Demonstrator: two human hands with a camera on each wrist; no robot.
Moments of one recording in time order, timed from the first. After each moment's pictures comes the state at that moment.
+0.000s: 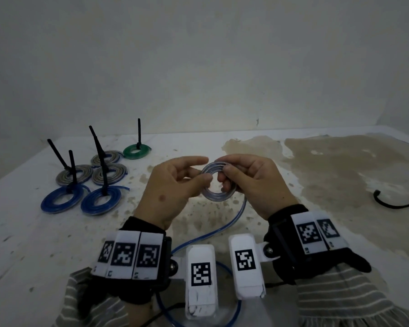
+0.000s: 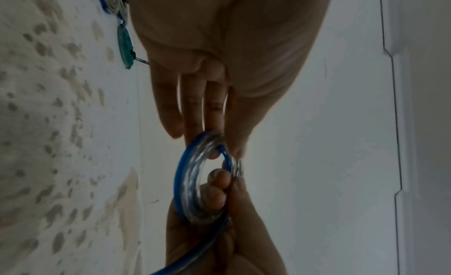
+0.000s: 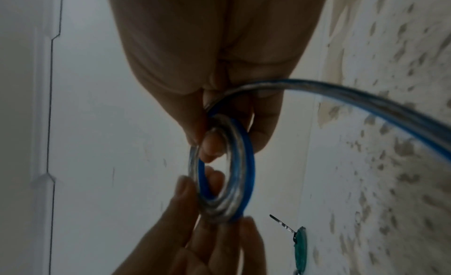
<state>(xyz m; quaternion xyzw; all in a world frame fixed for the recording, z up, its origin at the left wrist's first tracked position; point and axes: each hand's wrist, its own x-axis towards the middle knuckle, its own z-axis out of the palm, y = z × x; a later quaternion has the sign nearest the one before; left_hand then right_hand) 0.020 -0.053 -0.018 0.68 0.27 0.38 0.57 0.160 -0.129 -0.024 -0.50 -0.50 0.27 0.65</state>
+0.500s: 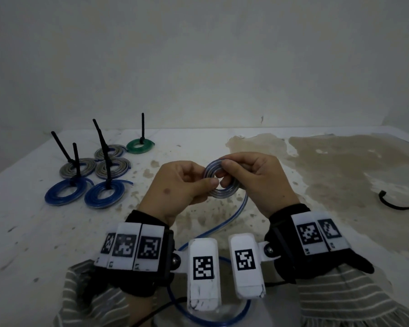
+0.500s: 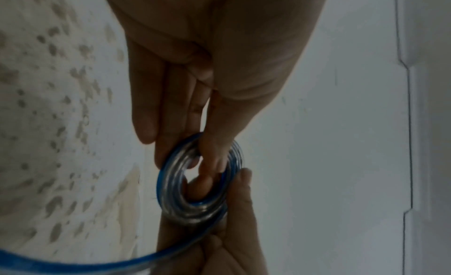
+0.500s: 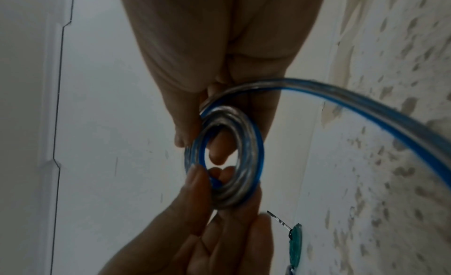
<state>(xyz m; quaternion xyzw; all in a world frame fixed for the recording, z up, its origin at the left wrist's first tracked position) 0.018 -0.052 -0.021 0.68 0.29 0.33 0.59 0.156 -0.125 -0.026 -0.53 -0.50 0.23 0.64</state>
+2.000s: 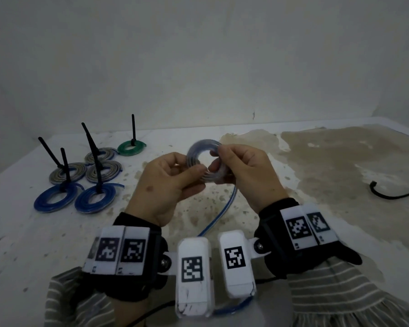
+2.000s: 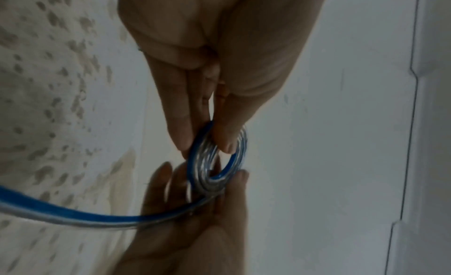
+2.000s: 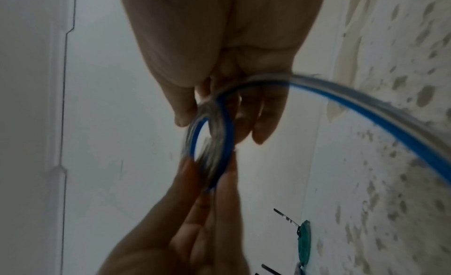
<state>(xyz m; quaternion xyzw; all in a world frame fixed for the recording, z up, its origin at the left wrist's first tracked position) 0.024 -0.057 -0.013 0.59 0.26 0.37 0.67 0.153 -0.123 -0.021 -0.52 -0.46 0.24 0.68</state>
